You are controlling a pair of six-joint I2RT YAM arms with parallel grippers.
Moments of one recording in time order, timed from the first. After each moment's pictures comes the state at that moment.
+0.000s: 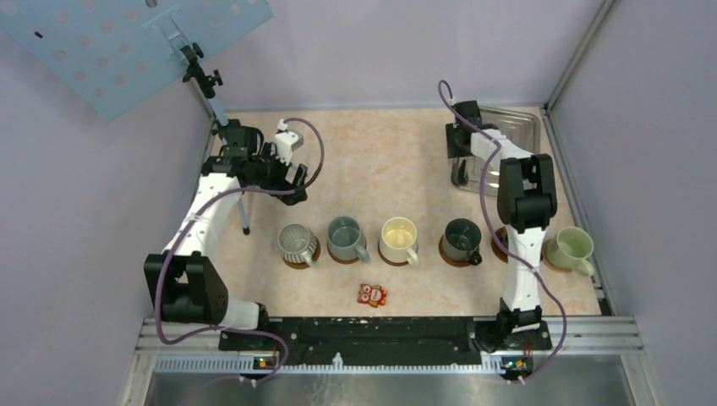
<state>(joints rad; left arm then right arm) -0.05 1.42 1.24 -0.76 0.50 0.44 0.17 2.19 1.70 -0.38 0.19 0.02</state>
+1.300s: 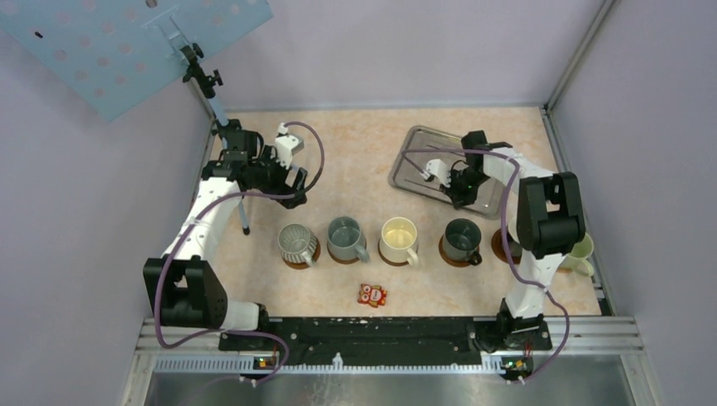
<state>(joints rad) -0.05 1.39 1.19 -0.74 0.49 0.46 0.17 1.90 1.32 -0.79 -0.34 -1.11</state>
